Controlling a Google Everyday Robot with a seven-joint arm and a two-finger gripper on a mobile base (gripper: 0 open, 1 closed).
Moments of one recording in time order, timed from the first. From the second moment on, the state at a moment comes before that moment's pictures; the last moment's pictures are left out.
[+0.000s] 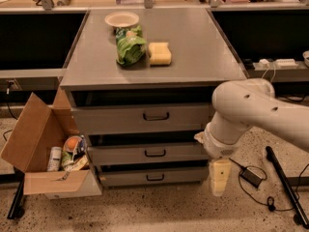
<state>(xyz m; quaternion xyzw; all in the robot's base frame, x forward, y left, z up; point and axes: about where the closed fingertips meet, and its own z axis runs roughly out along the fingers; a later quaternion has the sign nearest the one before) 0.448 -0.174 0.667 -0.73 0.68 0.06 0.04</state>
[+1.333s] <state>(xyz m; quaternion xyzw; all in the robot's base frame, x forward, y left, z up) 0.487 -0.202 0.508 -0.73 0.67 0.07 0.05</state>
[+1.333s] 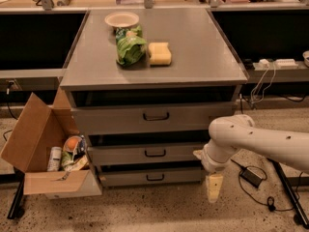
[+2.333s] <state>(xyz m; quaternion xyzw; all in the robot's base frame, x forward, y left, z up) 0.566 -0.227 0.461 -0.74 0.66 0.01 0.10</state>
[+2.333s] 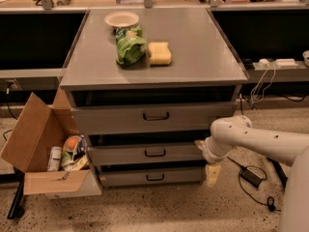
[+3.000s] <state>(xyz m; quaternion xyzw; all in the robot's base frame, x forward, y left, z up) 0.607 -0.227 0.441 -0.74 0.67 0.01 0.12</state>
